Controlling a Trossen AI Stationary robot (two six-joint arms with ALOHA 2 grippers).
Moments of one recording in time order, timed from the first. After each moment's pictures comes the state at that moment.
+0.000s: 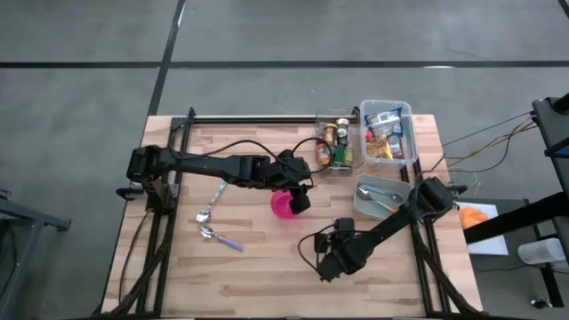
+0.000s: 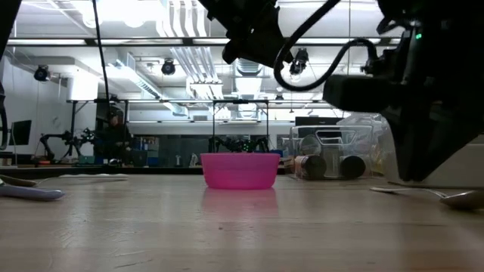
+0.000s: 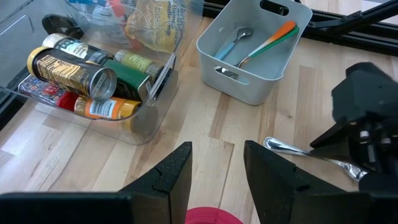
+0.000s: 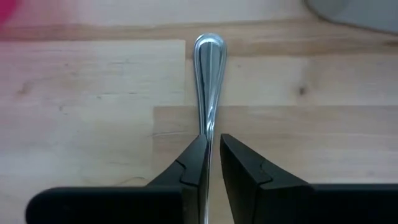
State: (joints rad) left arm -0.02 1.81 1.50 -0.42 -0.22 -0.22; right arm 0.56 2.00 1.33 -1.08 0.38 2.21
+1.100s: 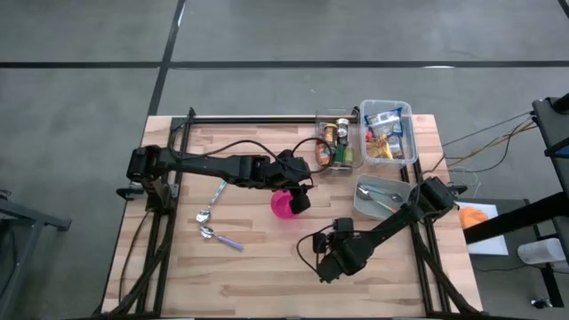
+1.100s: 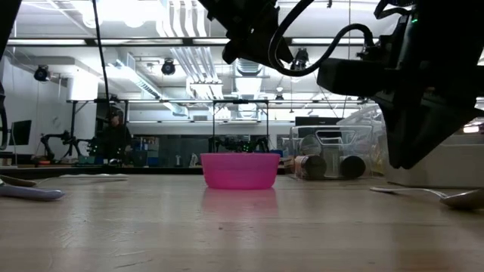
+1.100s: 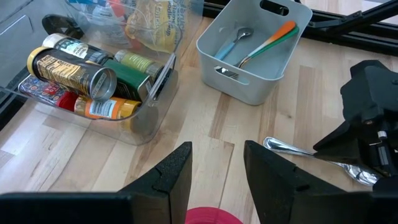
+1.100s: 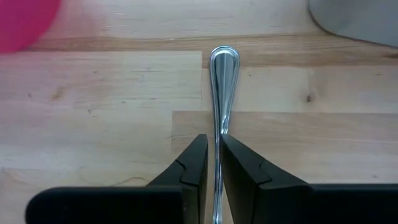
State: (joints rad) left arm -0.02 1.81 1.50 -0.42 -0.22 -0.22; right arm 0.57 2.00 1.36 -1.11 0.42 2.21
